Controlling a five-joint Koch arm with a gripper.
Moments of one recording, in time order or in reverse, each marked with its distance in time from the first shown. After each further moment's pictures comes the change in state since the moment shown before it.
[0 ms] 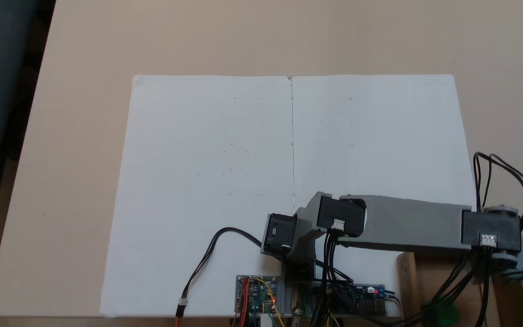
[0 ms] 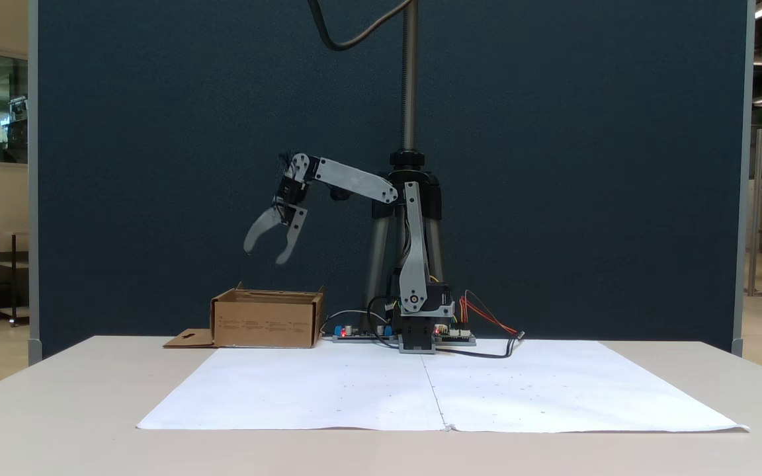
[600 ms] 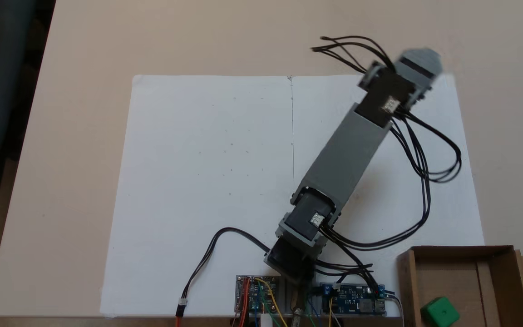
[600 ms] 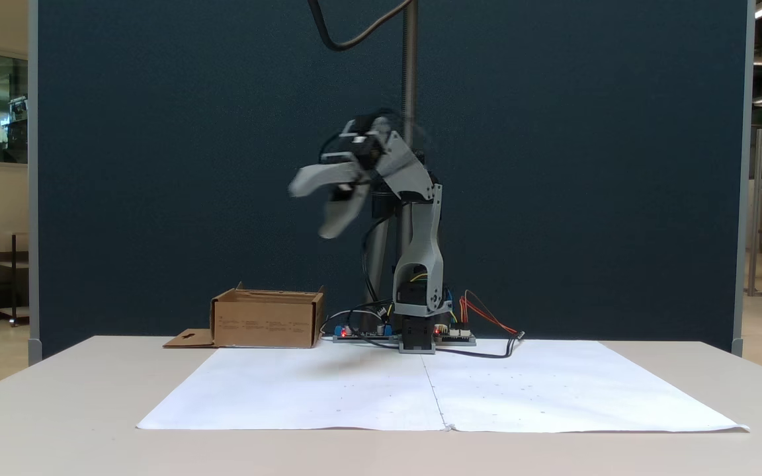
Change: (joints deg) arm -67.1 11.2 1.1 -4.0 16.1
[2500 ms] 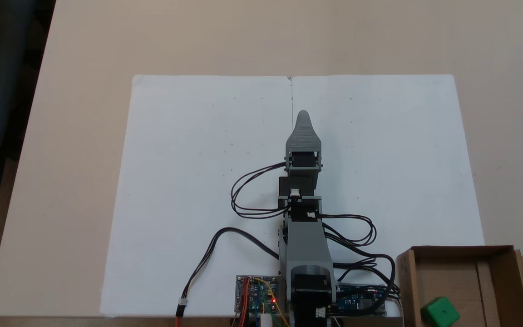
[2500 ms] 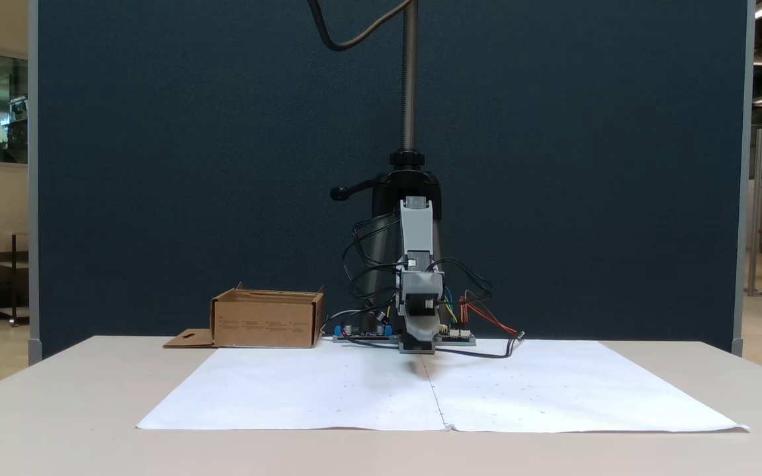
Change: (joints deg) arm -32.3 34.6 112.1 -115.0 0.4
